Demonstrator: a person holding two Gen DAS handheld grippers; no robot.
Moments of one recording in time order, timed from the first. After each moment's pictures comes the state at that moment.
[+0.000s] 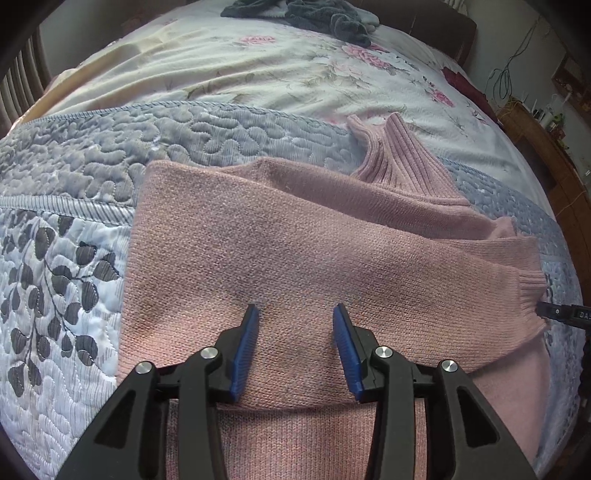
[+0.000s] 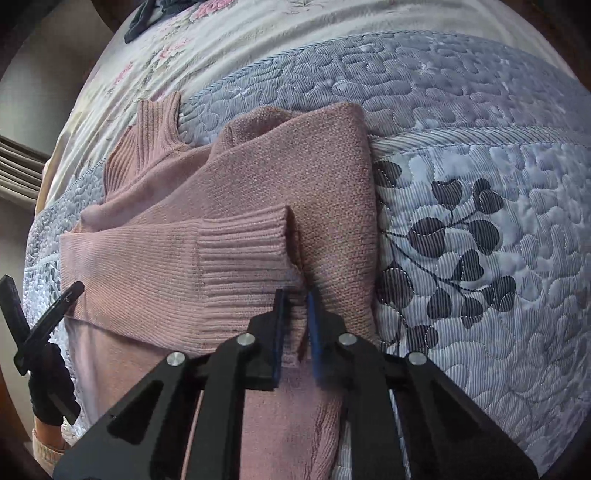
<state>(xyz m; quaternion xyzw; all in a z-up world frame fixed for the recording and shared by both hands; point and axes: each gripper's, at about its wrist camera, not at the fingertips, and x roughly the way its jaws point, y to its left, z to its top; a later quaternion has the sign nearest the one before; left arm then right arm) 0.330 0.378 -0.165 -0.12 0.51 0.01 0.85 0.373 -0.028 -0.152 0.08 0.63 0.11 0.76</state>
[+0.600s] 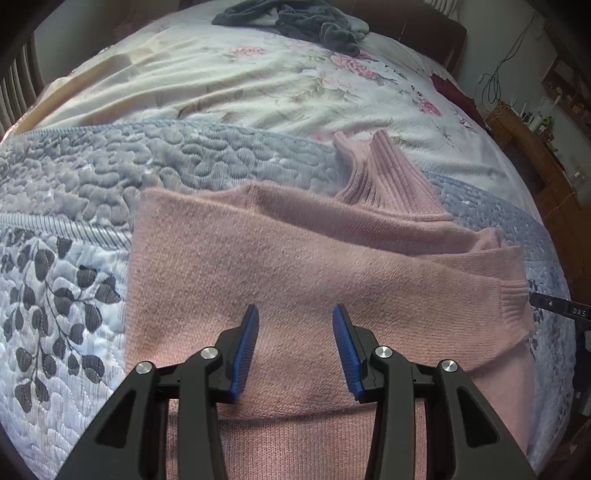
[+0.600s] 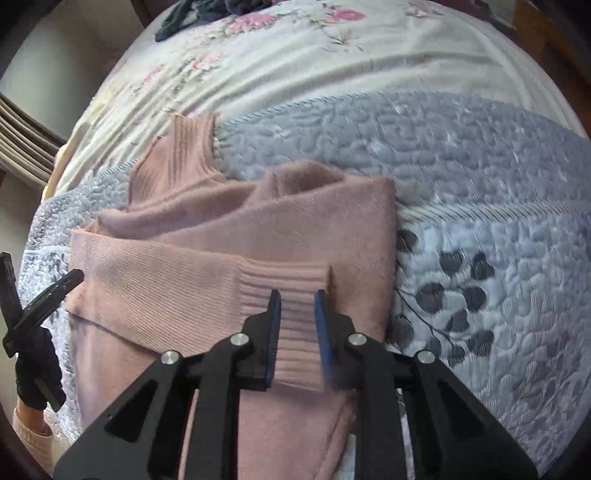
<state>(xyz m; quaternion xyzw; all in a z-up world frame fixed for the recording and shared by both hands) 0.348 0.374 -0.127 -0.11 0.49 -0.01 0.86 0.403 0.001 -0.109 0.05 0.59 0.16 0.79</state>
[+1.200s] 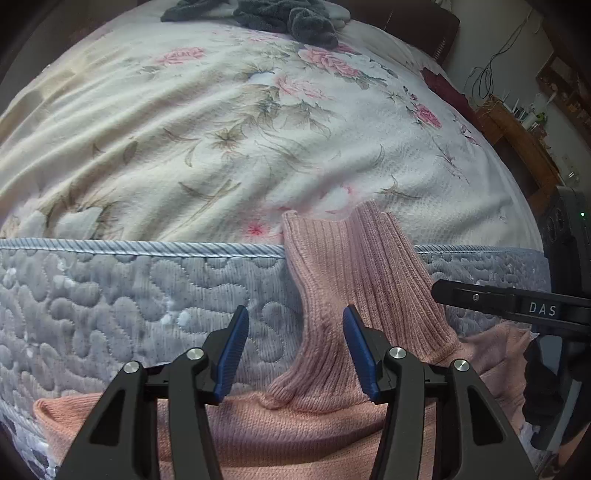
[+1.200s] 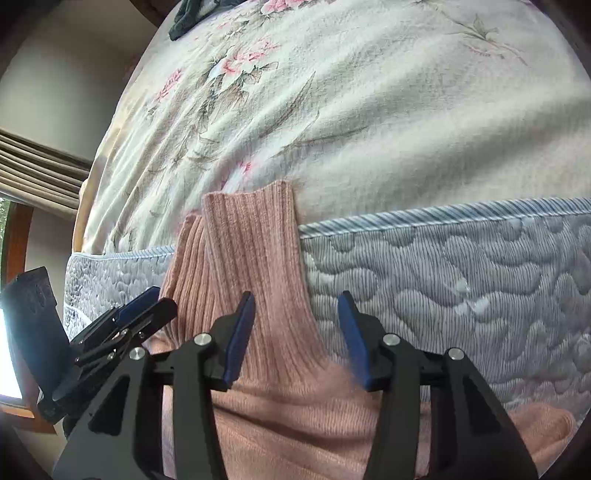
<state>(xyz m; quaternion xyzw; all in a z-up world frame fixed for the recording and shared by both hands) 0.520 0.341 -0.164 -0.14 0.52 -0.07 0.84 0.575 0.115 -0.172 0.12 0.62 0.23 0.74</state>
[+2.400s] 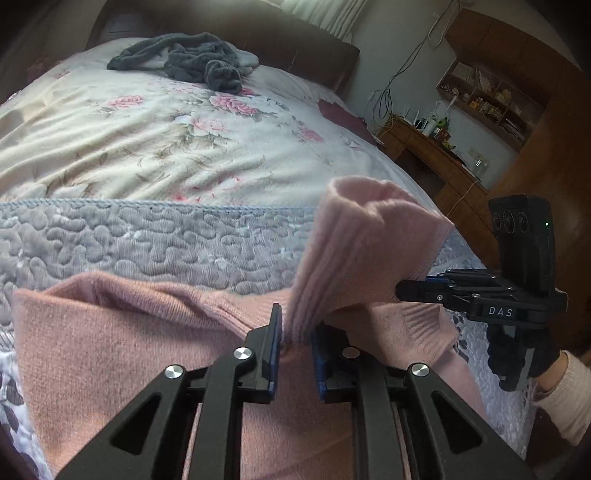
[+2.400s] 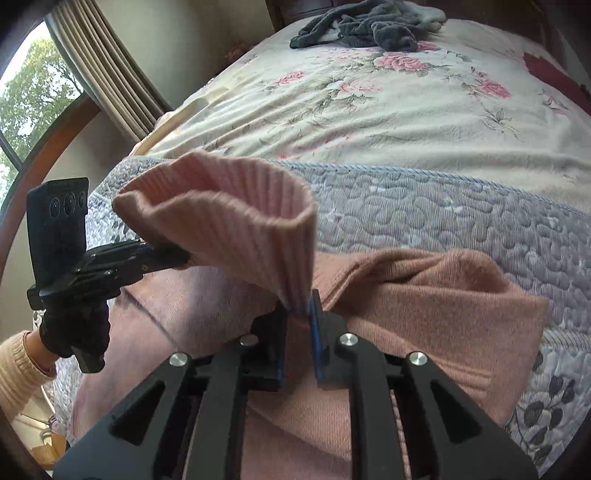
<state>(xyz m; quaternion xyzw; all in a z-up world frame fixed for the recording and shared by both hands) 0.350 0.328 -0.130 -0.14 0.41 -0.21 0.88 0.392 0.085 -0.110 -0.02 0.49 0.35 0.80</state>
